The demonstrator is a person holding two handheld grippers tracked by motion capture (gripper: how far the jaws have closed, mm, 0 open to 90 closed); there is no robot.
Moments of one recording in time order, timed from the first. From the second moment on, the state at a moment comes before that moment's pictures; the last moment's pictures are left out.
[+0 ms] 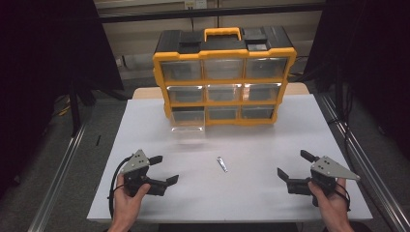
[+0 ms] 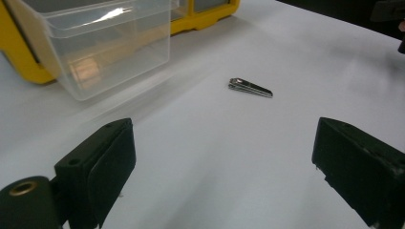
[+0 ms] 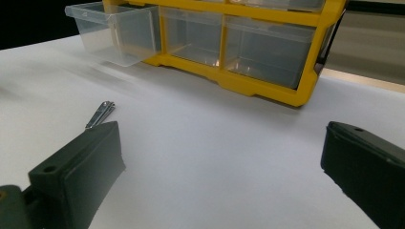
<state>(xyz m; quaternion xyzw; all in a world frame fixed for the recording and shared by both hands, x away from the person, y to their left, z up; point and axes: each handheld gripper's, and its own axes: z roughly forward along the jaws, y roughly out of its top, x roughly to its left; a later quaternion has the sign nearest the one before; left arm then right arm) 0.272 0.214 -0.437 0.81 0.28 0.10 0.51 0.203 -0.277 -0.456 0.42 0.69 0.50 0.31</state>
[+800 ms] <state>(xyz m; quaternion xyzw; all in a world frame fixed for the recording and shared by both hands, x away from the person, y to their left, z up) 0.291 0.160 -0.443 0.87 0.19 0.06 0.45 0.204 -0.276 -0.457 0.42 0.69 0.50 0.31</state>
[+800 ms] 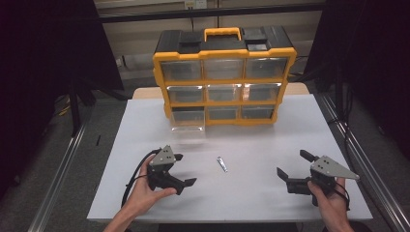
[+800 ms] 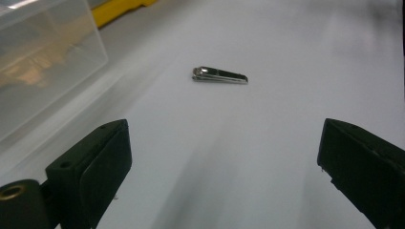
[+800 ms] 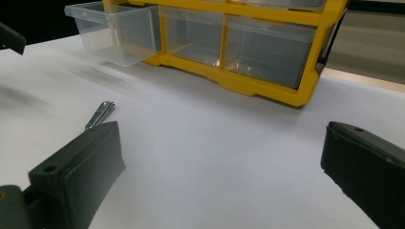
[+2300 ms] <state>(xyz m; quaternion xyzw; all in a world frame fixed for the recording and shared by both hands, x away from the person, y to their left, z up) 0.352 0.054 -0.441 0.94 0.01 0.01 0.33 0.204 -0.275 -0.458 0.41 0.70 0.50 0.30</state>
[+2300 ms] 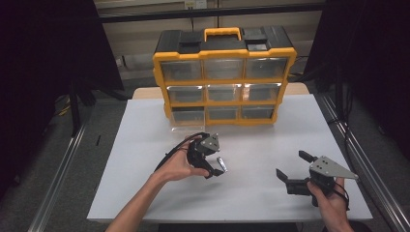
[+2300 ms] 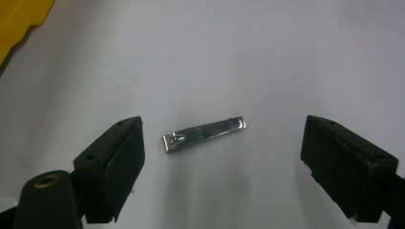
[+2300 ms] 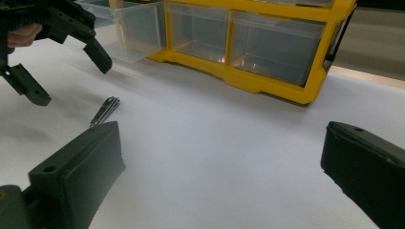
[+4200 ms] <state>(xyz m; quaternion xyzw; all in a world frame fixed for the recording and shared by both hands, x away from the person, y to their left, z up) 0.369 0.036 -0.462 0.96 -0.02 -0.04 0.27 0.205 -0.275 -0.459 0.41 0.70 0.50 0.30</state>
